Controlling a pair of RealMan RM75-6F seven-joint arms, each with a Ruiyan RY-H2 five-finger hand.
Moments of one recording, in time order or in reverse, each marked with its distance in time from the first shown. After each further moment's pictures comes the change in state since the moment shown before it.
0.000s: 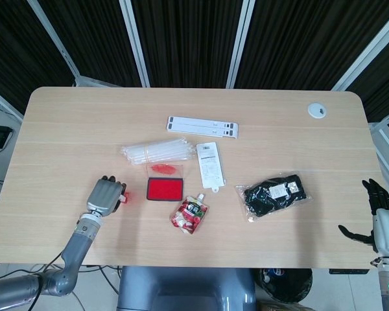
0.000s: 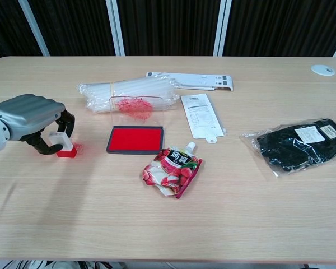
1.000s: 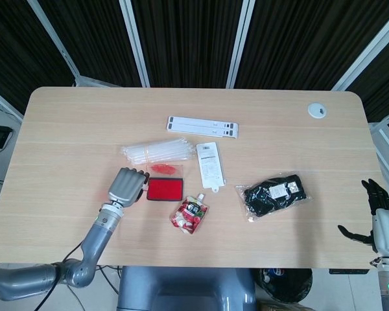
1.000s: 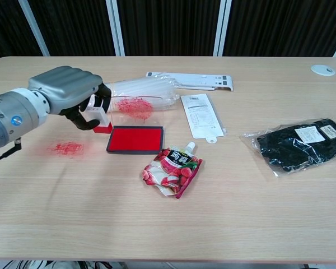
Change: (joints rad) left arm -0.120 -0.062 -0.096 -0.053 -0.010 0.016 0.098; right arm 0.001 0.002 0.000 -0.007 0.004 -0.004 0.001
